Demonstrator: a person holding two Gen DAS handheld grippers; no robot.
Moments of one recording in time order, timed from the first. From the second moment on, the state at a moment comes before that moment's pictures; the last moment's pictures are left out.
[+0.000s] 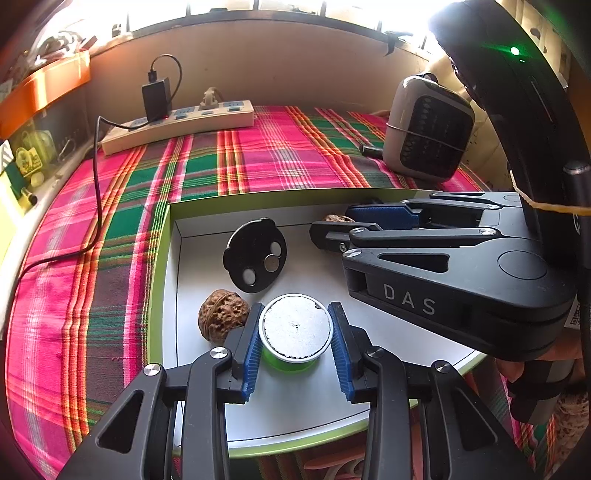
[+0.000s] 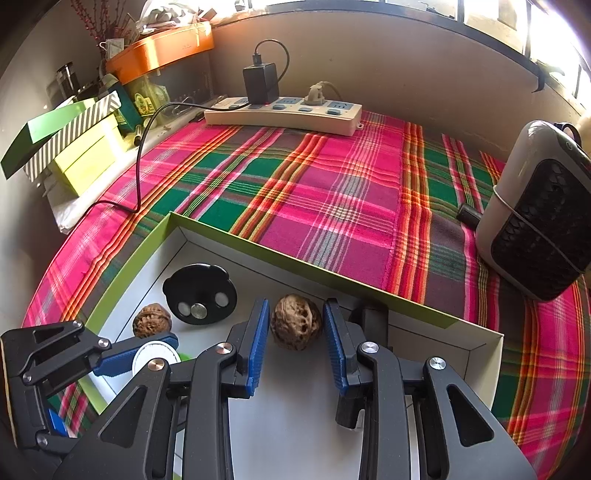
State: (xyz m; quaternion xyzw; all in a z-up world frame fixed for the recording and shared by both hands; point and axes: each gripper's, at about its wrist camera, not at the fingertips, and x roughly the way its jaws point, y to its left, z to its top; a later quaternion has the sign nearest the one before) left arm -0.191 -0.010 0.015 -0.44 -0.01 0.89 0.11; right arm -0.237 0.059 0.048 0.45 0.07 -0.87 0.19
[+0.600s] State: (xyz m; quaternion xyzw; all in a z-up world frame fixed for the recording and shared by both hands) left arm -0.182 -0.012 0.023 -0.43 -0.01 0.90 0.11; right arm -0.228 0.061 0.057 0.44 0.06 -0.87 0.19
